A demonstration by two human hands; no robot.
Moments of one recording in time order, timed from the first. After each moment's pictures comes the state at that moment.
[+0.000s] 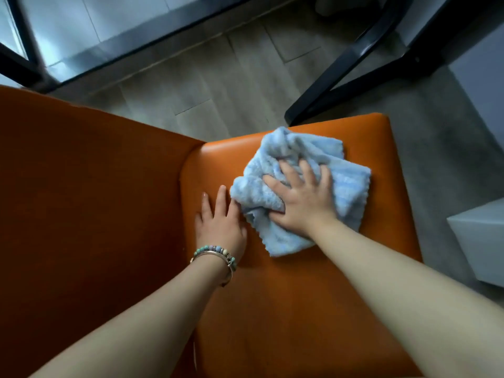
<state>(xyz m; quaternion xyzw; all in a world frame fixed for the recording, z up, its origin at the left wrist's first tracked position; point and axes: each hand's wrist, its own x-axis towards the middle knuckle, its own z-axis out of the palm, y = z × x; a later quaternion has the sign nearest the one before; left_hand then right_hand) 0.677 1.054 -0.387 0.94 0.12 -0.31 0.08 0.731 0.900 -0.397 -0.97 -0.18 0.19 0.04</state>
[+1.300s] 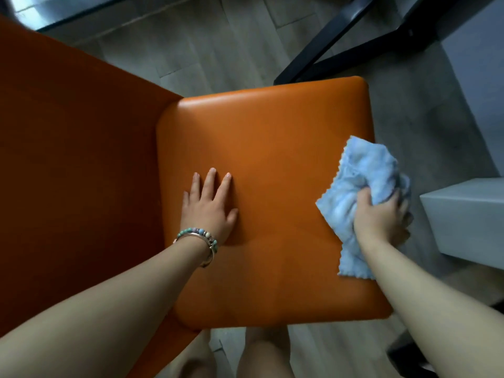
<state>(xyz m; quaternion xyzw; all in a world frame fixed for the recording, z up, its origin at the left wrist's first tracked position) 0.626 1.032 -0.385 0.94 0.08 -0.32 0.08 0.649 0.762 -0.397 -0.88 0.42 0.08 0.19</state>
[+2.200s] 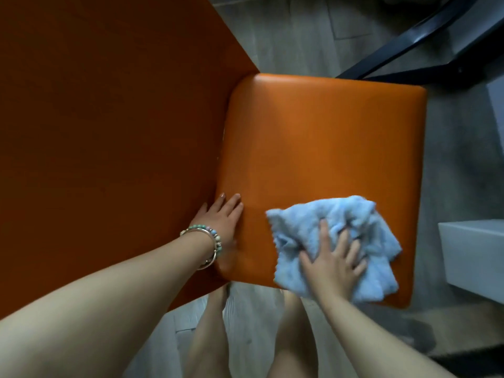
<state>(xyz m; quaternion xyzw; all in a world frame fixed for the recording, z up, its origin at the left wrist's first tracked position) 0.527 1.086 -0.355 0.87 0.01 -0.50 0.05 0.500 0.864 -0.383 -0.97 0.05 0.22 0.05</state>
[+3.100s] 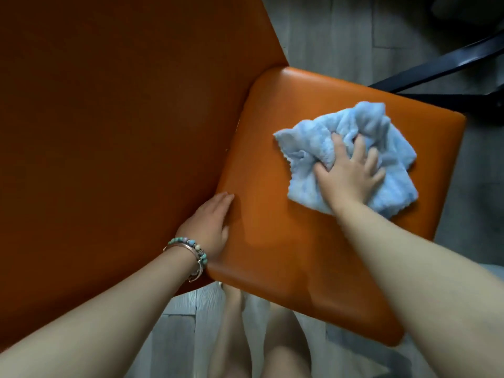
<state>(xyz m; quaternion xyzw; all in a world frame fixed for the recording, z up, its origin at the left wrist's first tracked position) 0.503 1.086 -0.367 0.88 0.23 -0.33 0.27 0.677 0.912 -0.394 -0.98 -0.07 0.17 0.05</state>
